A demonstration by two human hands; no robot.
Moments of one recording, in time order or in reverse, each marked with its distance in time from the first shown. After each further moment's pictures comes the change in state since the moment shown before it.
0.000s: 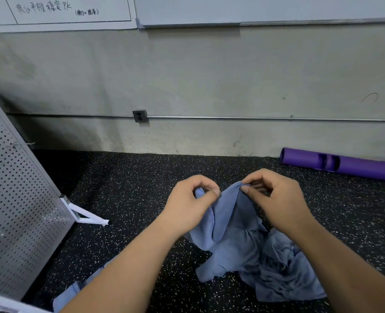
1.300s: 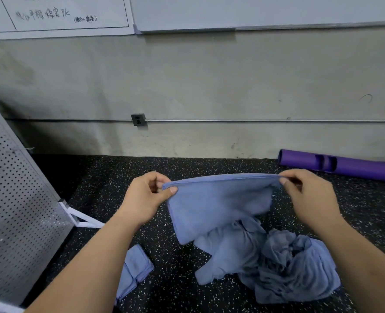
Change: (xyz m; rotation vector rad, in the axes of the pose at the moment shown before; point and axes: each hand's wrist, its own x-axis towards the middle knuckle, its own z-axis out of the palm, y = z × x) left_hand 0.015 -0.051 -0.077 0.068 0.137 -0.064; right_hand 0.007 0.059 -0.057 -0.529 0.158 0.131
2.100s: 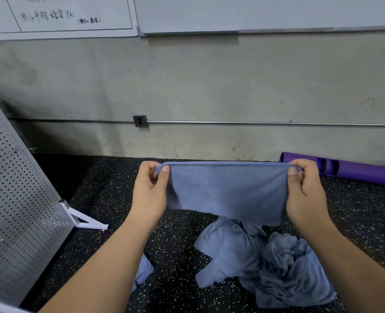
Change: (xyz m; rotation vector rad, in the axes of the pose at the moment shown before) left_hand -0.003 0.023 0.025 -0.173 0.336 0.027; right_hand -0.012 -0.055 0.001 0.523 0.166 0.165
